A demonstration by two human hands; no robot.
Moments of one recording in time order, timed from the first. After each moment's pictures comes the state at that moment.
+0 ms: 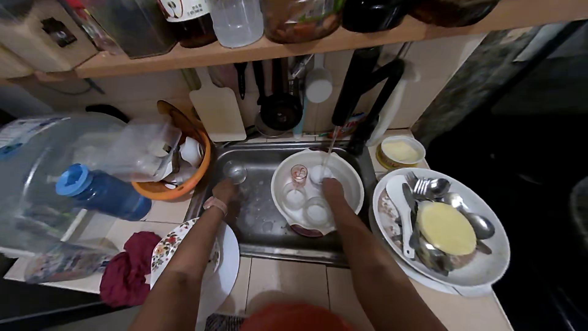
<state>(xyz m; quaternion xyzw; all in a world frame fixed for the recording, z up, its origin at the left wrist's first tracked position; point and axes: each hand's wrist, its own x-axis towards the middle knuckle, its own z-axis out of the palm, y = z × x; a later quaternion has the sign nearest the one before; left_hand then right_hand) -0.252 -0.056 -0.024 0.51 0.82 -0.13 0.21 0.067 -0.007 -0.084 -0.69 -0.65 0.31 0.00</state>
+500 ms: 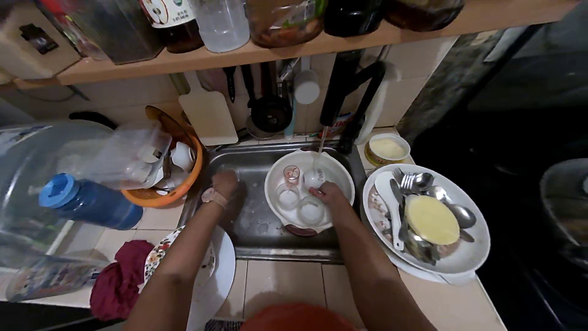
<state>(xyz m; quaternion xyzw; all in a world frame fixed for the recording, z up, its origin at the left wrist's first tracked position) -0.214 -0.050 0.025 0.58 0.79 -0.12 0.16 0.072 -0.010 -0.081 -0.61 -0.13 0.67 0.41</state>
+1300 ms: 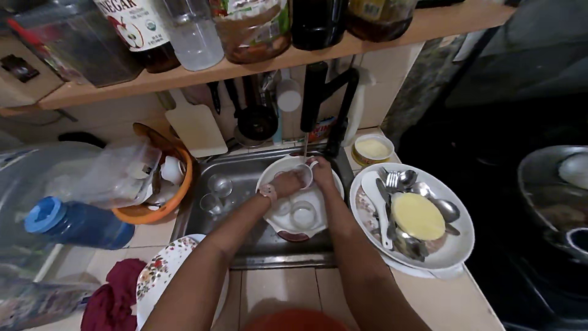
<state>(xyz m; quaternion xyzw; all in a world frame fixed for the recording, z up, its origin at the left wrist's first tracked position) -0.069 0.013 -0.029 0.93 0.33 -0.06 0.12 0.086 0.016 -0.047 -0.56 -0.51 0.44 0.49</state>
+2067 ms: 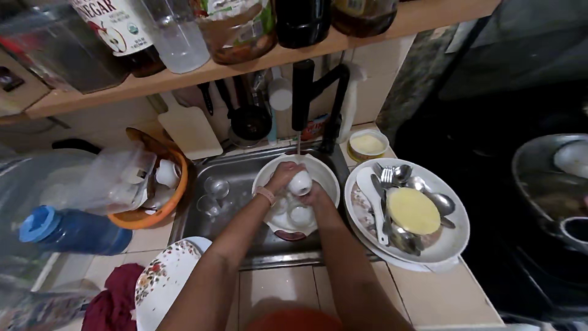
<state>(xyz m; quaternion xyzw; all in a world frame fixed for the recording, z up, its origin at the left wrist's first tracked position) -0.062 -0.013 -0.011 0.67 0.53 0.26 0.45 0.071 -0.019 -0.064 -0.48 -0.03 0.76 0.43</state>
